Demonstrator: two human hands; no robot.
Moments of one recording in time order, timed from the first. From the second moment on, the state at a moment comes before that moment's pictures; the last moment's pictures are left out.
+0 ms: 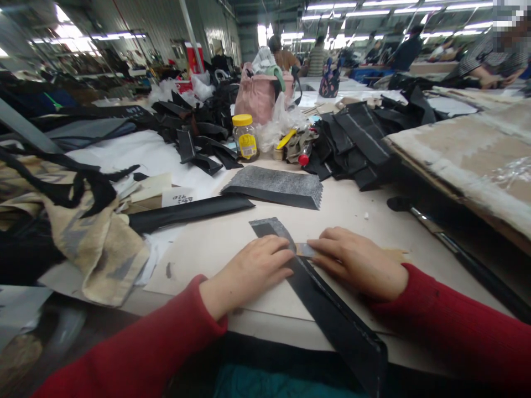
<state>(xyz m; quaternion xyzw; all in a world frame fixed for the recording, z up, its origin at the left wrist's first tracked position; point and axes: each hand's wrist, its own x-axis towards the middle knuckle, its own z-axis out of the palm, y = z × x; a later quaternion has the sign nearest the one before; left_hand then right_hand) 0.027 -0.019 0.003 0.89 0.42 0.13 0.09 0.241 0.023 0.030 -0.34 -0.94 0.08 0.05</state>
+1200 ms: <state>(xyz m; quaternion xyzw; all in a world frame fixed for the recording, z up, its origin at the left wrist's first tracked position) 0.000 0.006 0.001 0.89 0.42 0.16 0.07 0.206 0.055 0.026 -0.34 -0.94 0.06 0.05</state>
